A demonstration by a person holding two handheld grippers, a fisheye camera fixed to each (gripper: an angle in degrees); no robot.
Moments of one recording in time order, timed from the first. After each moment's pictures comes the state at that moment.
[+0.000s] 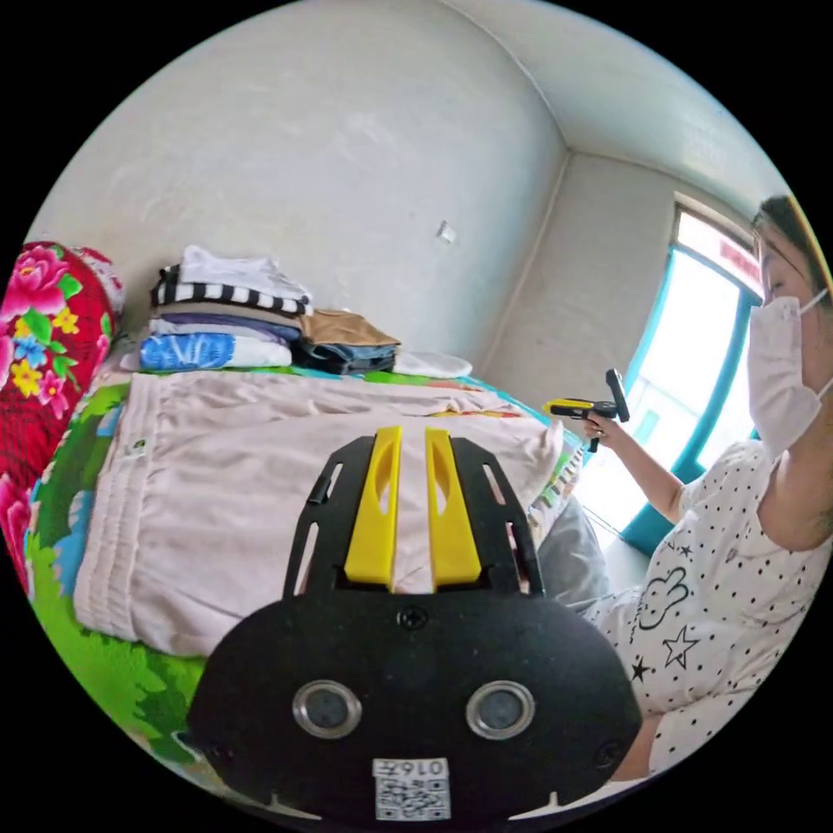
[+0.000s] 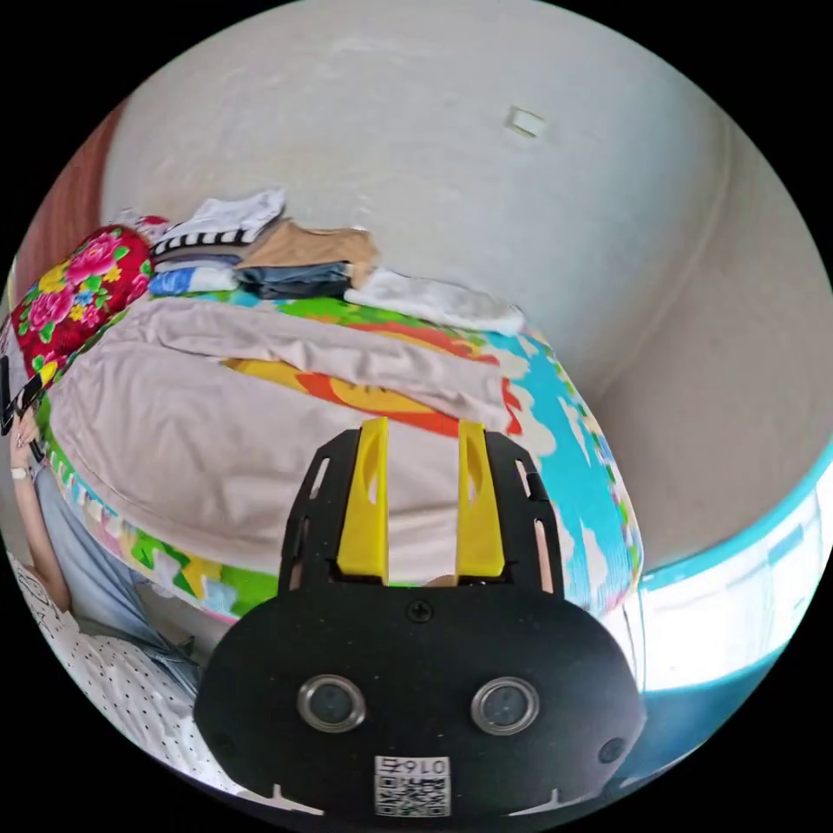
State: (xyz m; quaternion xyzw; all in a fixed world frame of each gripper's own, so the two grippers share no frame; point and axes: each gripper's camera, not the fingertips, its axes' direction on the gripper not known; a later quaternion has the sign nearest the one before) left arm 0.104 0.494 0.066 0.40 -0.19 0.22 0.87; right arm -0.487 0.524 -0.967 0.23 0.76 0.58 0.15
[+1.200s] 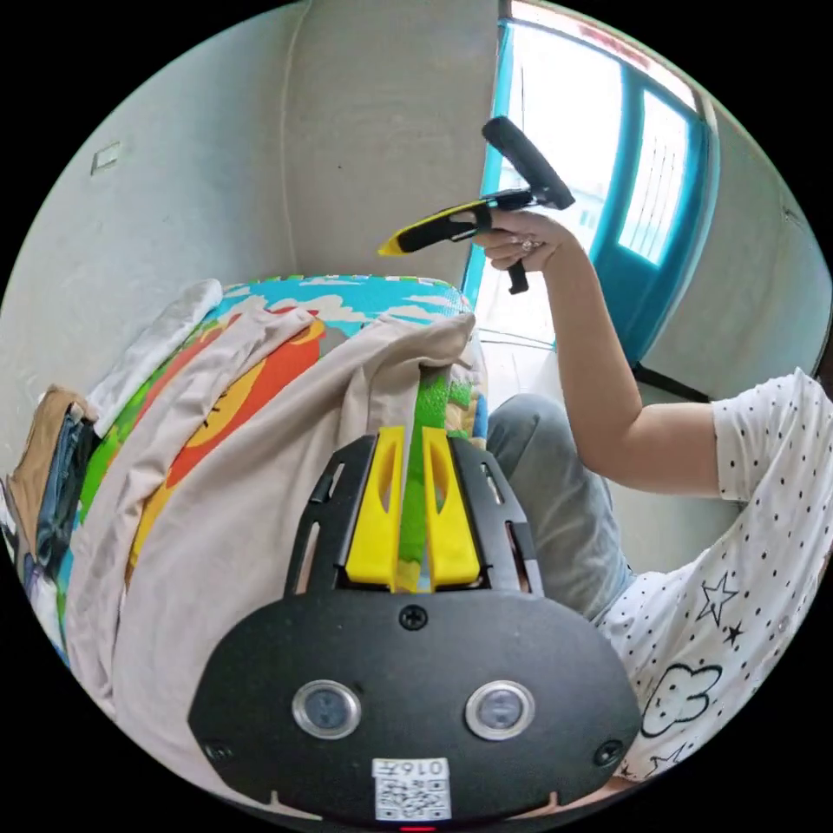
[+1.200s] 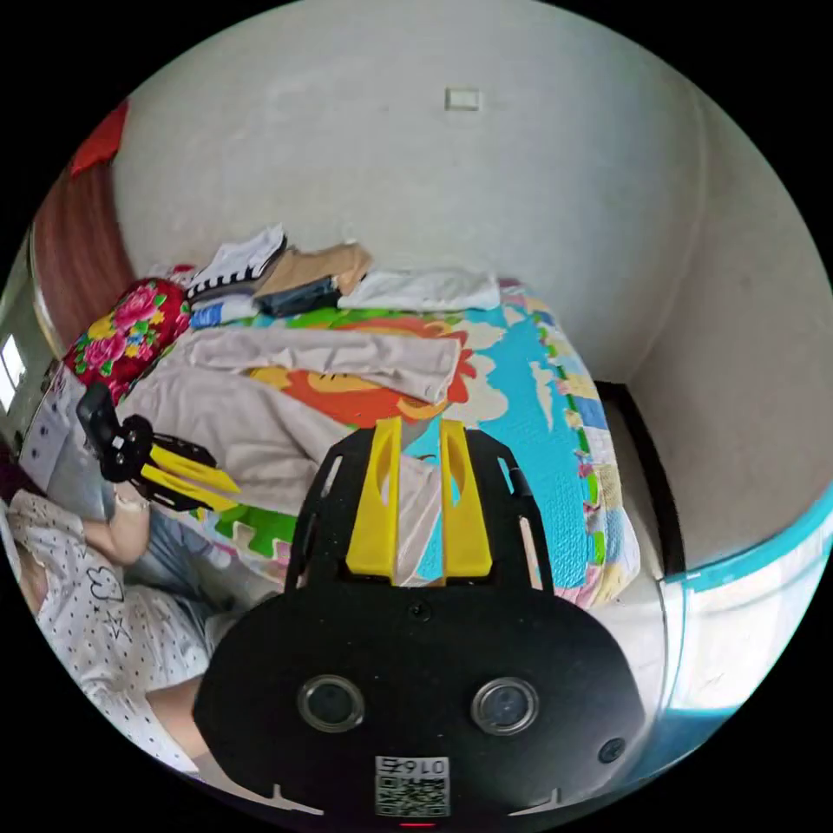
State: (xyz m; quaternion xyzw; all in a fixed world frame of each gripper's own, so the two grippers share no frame) left arm 0.507 0.065 0.507 0.07 -0.24 0.45 0.86; right arm -0.752 0.786 -0.544 0.34 0.72 0.56 0.21
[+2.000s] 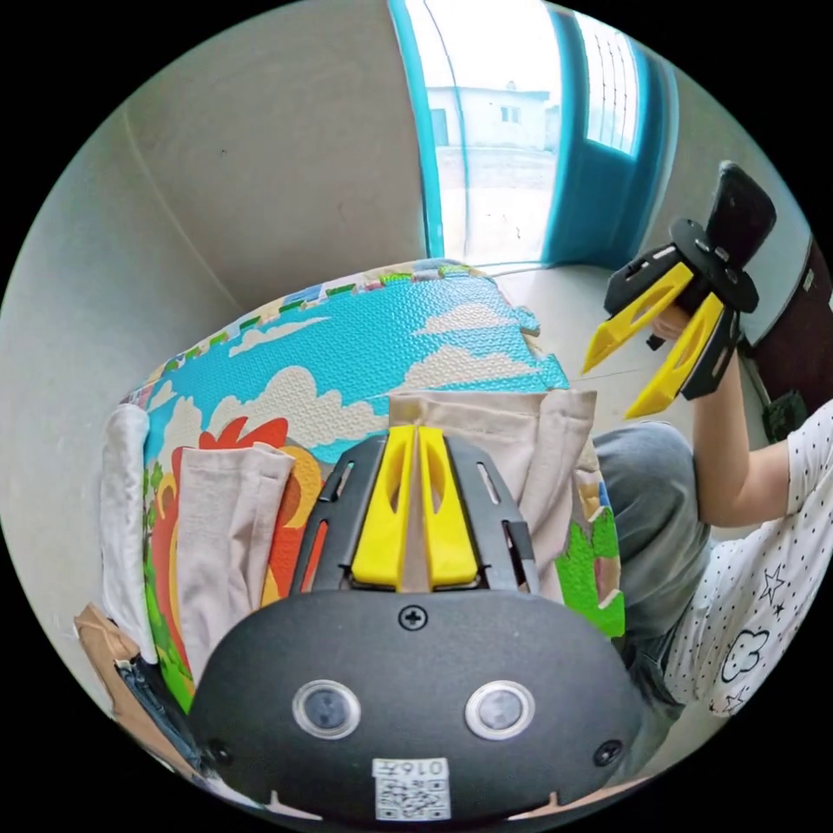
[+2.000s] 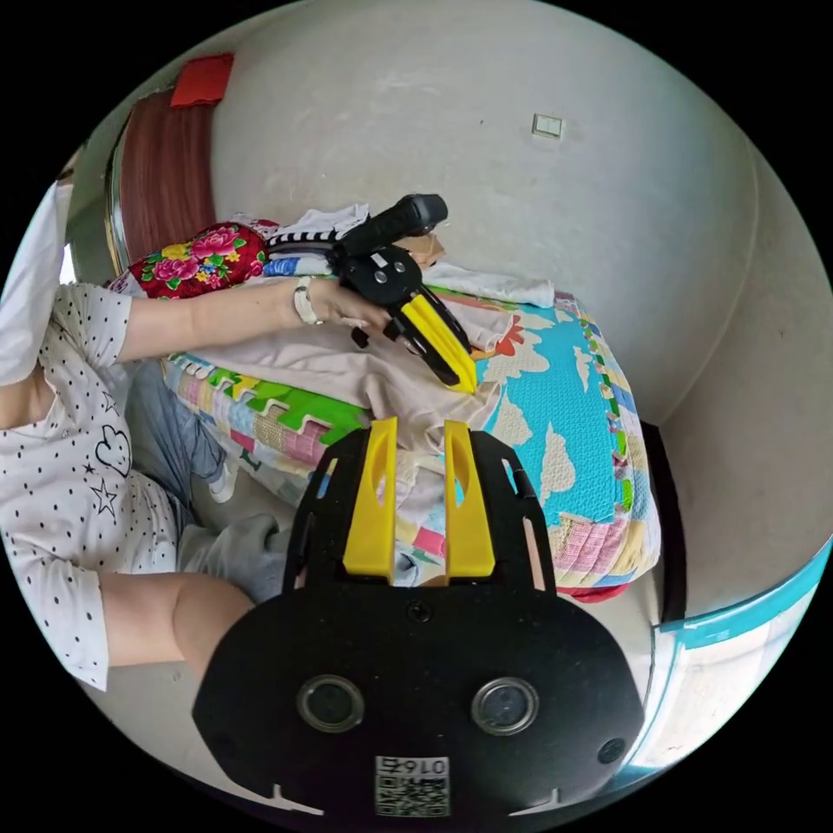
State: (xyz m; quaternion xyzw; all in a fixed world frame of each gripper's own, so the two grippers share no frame) left arm 0.670 -0.234 0.699 -0.07 -0.28 0.56 0.77; right arm -0.714 0.848 -0.354 0.29 0.76 0.49 0.31
